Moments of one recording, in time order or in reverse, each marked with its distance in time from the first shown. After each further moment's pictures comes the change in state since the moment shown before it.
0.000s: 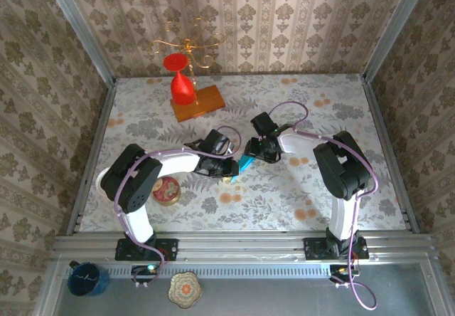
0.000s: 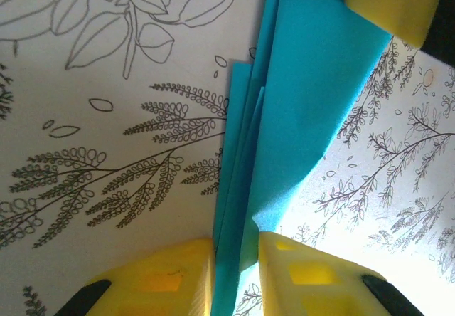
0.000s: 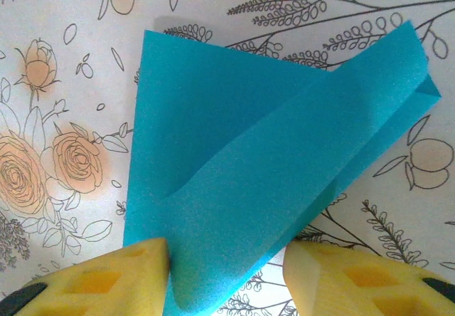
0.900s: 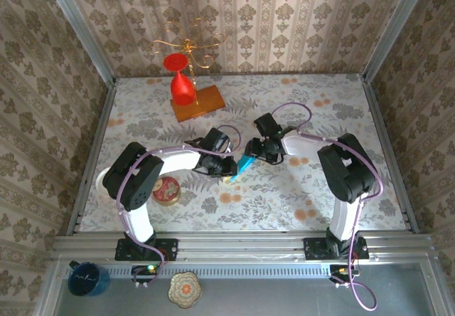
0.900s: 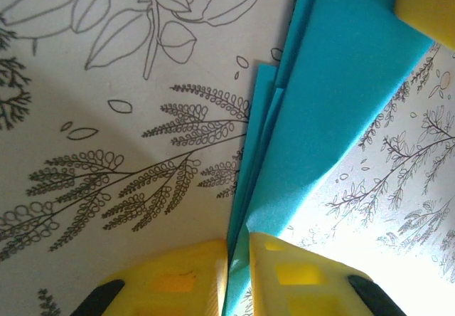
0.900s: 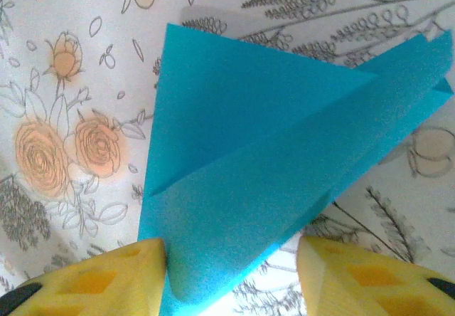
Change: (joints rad) left arm 0.014 0.028 0.034 -0.052 0.013 0.000; right arm -0.019 -0.073 -0.071 0.053 -0.040 -0.012
